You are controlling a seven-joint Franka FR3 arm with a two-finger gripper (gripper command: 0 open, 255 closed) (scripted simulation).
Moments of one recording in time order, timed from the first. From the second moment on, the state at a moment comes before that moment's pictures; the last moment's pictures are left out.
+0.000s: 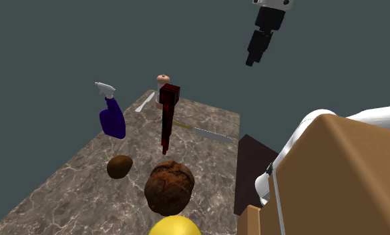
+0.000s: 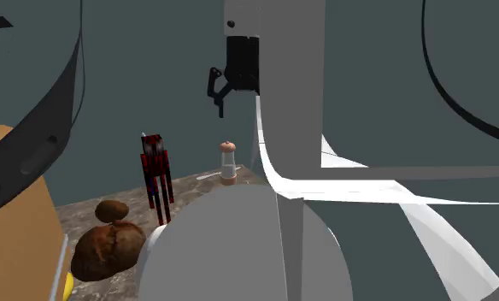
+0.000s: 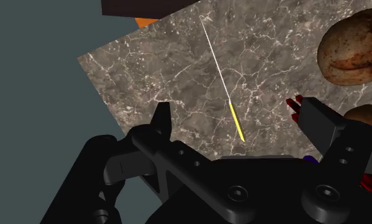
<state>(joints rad) 0.00 -0.82 -0.05 -2.30 0.02 1.46 -0.16</state>
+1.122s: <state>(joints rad) 0.03 -0.32 -0.07 -2.15 0.09 1.82 -0.18</state>
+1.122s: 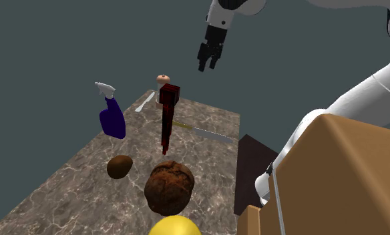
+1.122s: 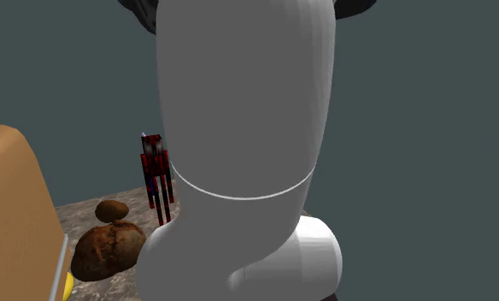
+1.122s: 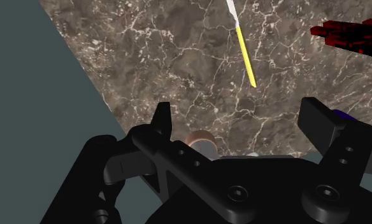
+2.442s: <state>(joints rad) 0.04 0.38 -0.06 -1.58 0.20 1.96 -0.21</state>
